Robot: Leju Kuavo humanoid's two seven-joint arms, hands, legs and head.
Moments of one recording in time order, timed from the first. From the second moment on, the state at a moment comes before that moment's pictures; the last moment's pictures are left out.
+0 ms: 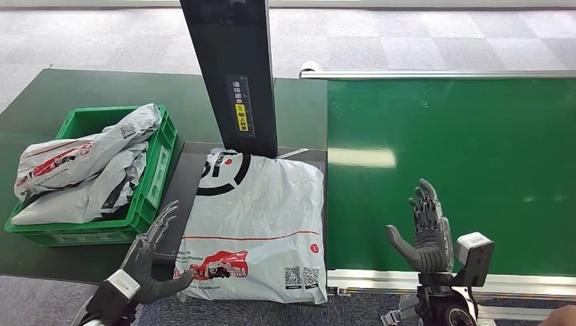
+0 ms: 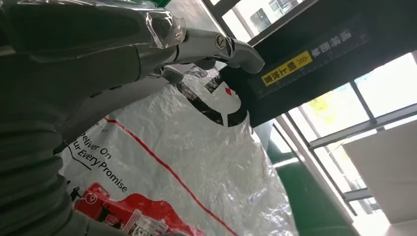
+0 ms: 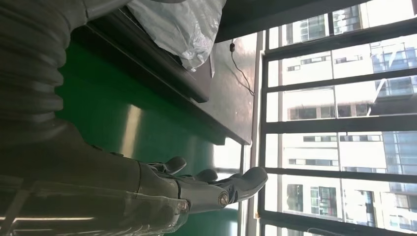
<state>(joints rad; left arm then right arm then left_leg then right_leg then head) 0.16 -0.03 0.07 -1.71 -0.48 -0.28 -0.52 0.02 0.03 -0.04 -1.42 -0.03 0.20 -0.36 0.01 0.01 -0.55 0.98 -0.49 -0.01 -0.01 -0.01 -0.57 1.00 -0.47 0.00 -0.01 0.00</state>
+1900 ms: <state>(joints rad) 0.05 0.02 -0.37 -1.44 -0.84 0.12 -0.35 0.04 0.12 -0.22 -1.50 0.01 0.18 -0.34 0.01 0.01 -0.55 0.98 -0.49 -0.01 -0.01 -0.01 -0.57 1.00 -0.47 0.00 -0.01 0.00</state>
